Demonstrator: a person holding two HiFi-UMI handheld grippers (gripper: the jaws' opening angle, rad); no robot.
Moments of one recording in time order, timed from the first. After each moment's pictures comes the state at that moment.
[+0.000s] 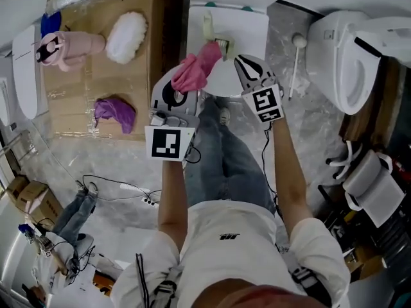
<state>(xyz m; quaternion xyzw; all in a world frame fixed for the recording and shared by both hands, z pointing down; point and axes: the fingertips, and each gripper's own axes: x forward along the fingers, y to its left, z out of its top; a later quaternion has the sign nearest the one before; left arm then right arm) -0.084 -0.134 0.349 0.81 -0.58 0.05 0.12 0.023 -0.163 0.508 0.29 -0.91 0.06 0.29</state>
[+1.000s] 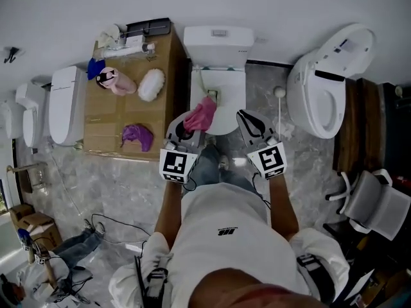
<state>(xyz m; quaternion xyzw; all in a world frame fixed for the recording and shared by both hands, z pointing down) -0.016 -0.028 0.176 0.85 -0.52 0.08 0.06 0.089 -0.039 0.183 0.35 -0.93 0.02 0.13</state>
